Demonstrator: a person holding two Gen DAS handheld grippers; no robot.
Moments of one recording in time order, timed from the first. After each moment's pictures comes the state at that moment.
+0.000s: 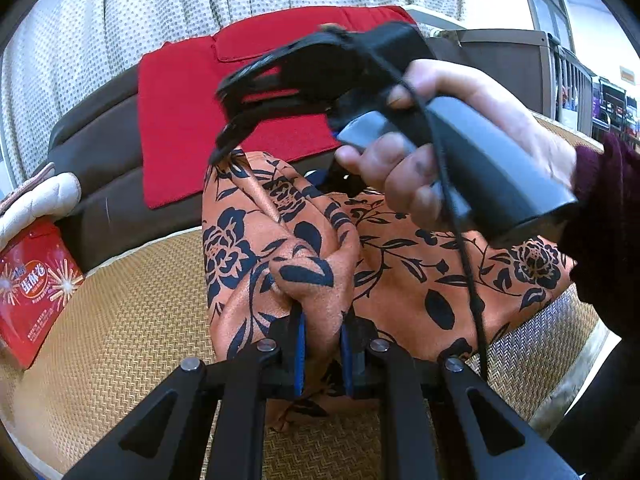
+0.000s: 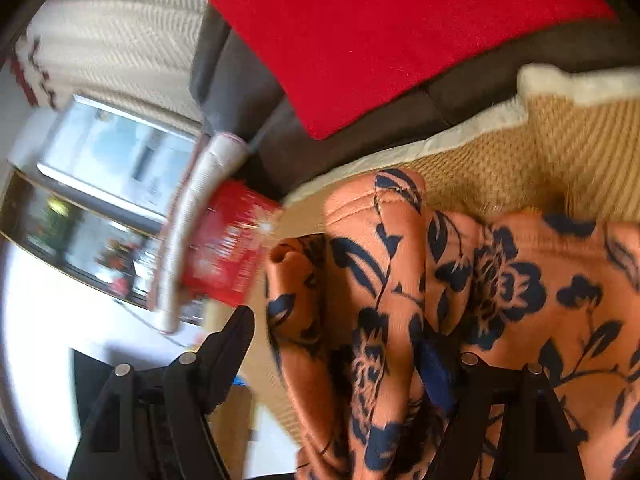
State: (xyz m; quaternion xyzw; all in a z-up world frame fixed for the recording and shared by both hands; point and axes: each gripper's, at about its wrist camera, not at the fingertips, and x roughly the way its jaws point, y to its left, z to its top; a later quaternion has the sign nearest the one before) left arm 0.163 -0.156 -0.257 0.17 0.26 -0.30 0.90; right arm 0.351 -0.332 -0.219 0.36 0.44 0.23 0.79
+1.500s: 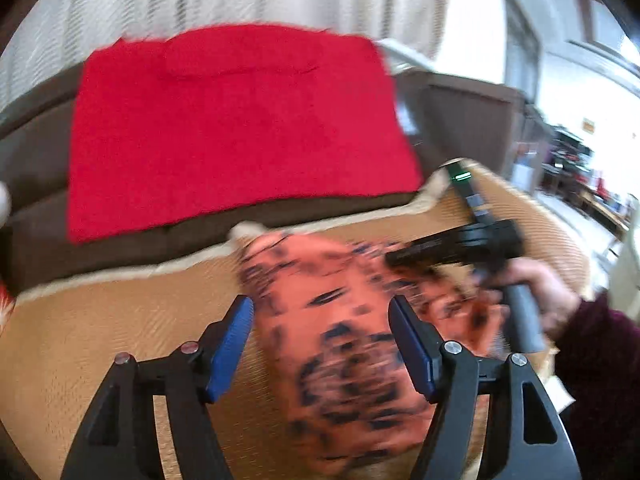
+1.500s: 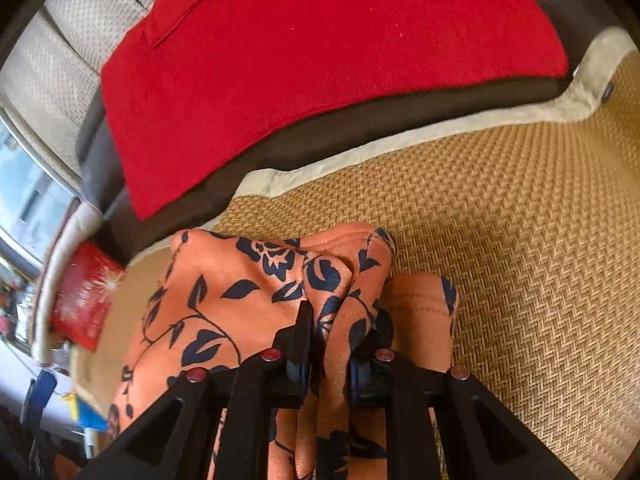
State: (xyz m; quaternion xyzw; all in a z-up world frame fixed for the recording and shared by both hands) left arm 0.201 -0.219 -0.202 0.08 0.28 -0.40 0.87; right arm 0.271 -0.521 -0.244 0.28 0.41 -0.03 0.87
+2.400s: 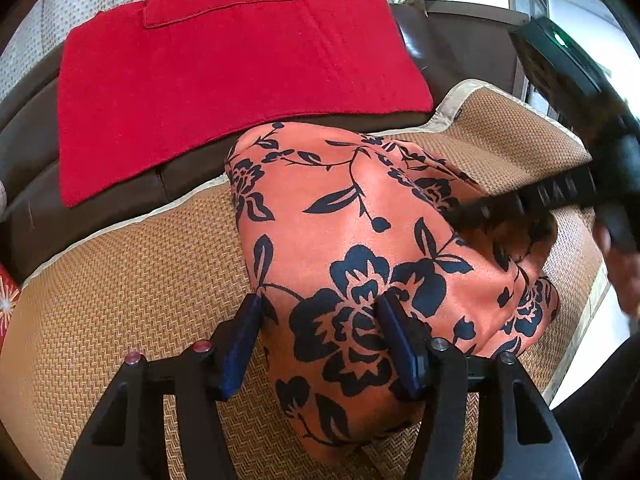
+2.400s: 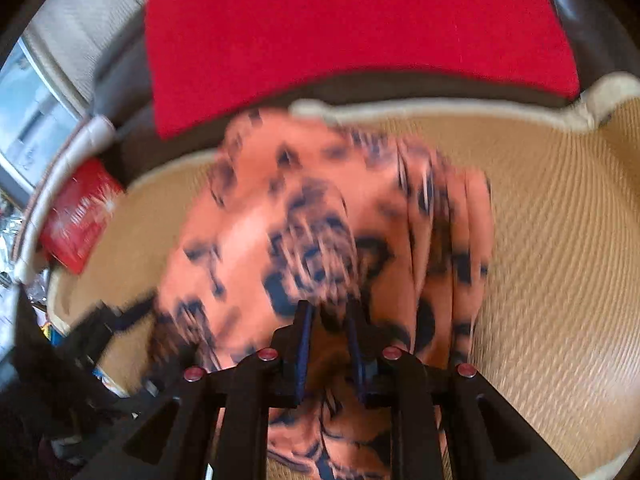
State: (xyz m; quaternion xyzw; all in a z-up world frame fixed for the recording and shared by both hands) left arm 0.165 -0.249 -0.263 0.17 0.34 -0.38 0.85; right arm 0.210 -0.430 -0.226 0.20 0.48 -0.01 0.85
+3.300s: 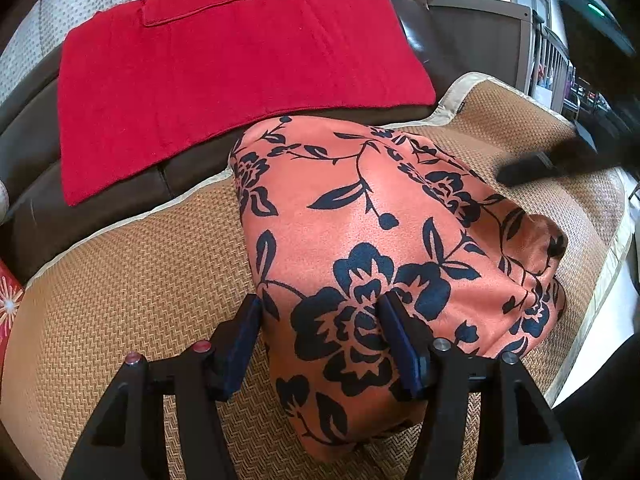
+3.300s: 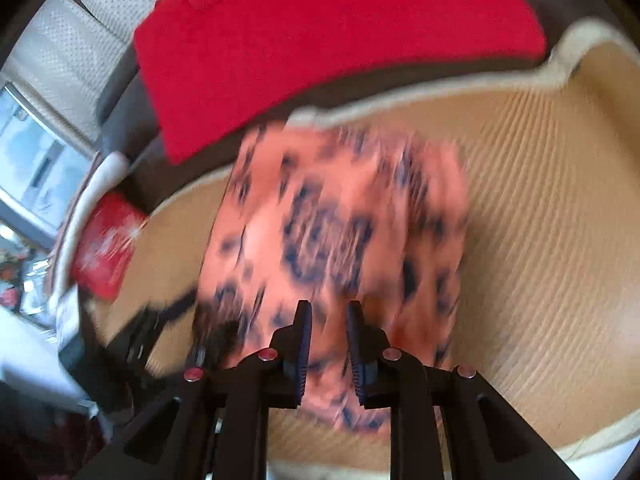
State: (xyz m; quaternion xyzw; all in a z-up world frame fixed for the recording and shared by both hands) left arm 0.172 -0.248 -0.264 0.18 0.34 -0.37 0.84; right arm 0.193 -0.454 -0.200 0.27 0.45 -0.03 0.85
